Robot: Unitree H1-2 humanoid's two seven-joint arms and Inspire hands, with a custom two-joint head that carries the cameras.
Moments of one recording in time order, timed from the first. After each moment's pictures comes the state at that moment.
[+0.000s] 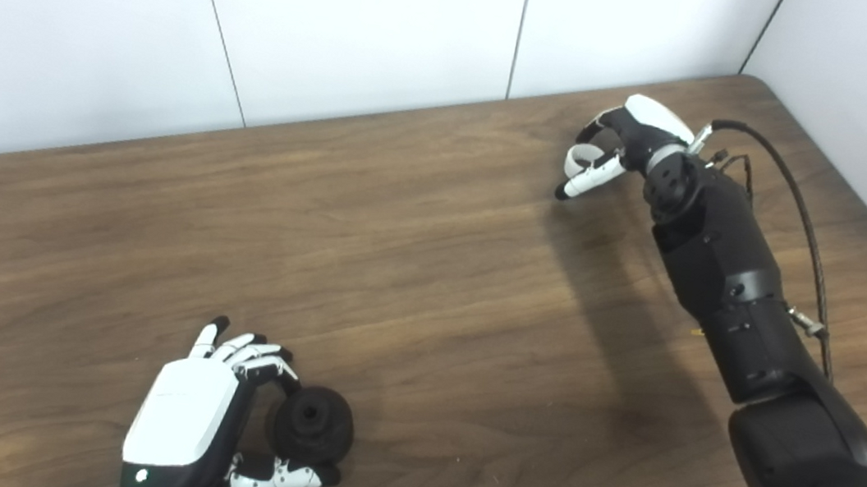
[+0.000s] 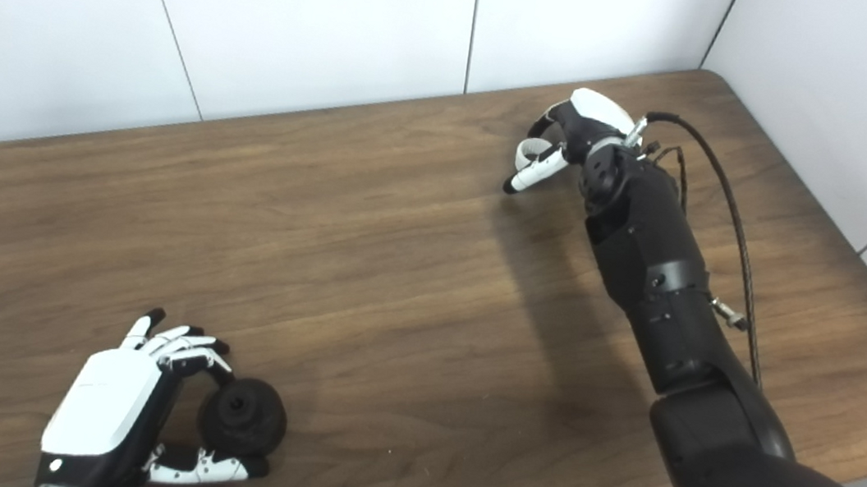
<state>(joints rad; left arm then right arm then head) 0.17 0.20 -0.34 -0.41 1.05 0.06 -0.22 -0.56 -0.44 0.02 0.31 -0.87 0.47 0.39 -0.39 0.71</state>
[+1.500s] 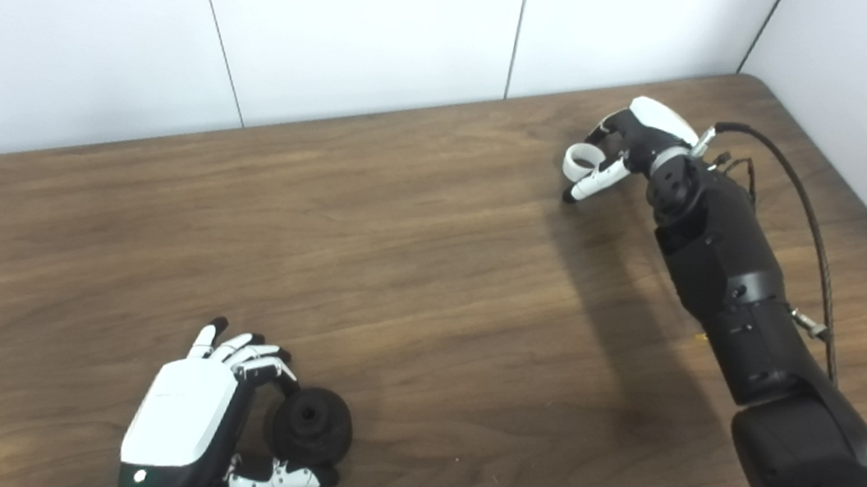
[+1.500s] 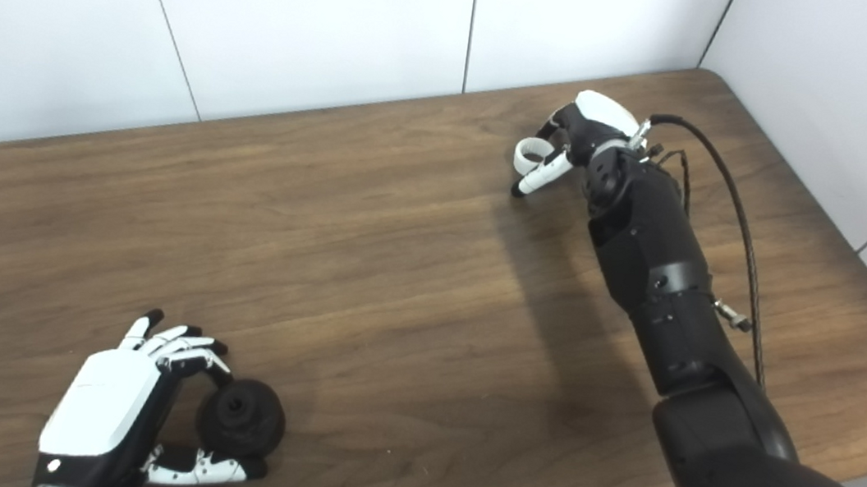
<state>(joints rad) 0.17 0.20 -0.34 -0.42 1.06 0.07 -0.24 -0.56 -0.44 0.02 0.32 -0.87 0.47 0.38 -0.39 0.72</state>
